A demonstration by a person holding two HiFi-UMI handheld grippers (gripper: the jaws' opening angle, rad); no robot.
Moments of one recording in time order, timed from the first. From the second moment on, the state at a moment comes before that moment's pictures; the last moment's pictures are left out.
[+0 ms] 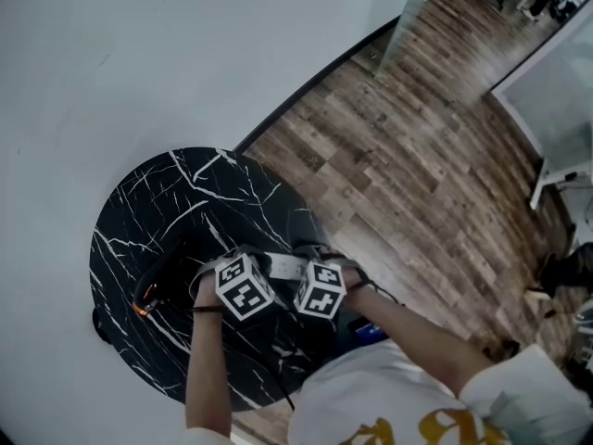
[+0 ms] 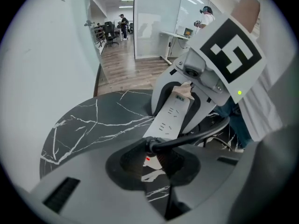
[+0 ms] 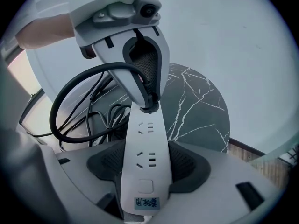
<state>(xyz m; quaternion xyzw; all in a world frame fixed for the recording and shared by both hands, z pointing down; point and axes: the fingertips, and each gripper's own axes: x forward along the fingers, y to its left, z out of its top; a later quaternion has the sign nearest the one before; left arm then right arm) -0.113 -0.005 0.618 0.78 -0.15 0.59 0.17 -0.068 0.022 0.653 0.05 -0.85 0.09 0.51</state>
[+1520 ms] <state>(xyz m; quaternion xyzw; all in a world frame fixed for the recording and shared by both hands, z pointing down) -0.114 -0.005 0.617 0.76 -0.18 0.61 0.12 -0.072 0.020 0.653 0.05 -0.86 0.10 0.50</state>
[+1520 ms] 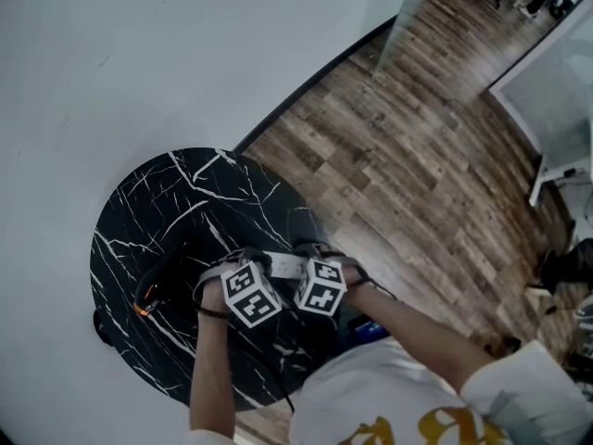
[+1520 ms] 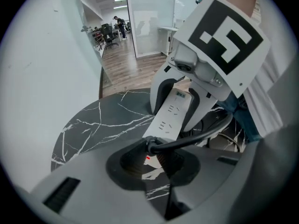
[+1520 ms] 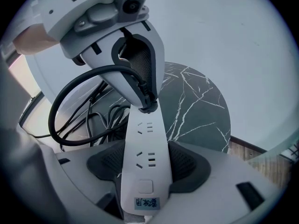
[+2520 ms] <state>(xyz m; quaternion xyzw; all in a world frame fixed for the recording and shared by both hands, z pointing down) -0.114 -0.001 0.618 0.77 -0.08 0.61 0.14 -0.071 0.022 0.653 0.04 -0.85 0.10 0.52</state>
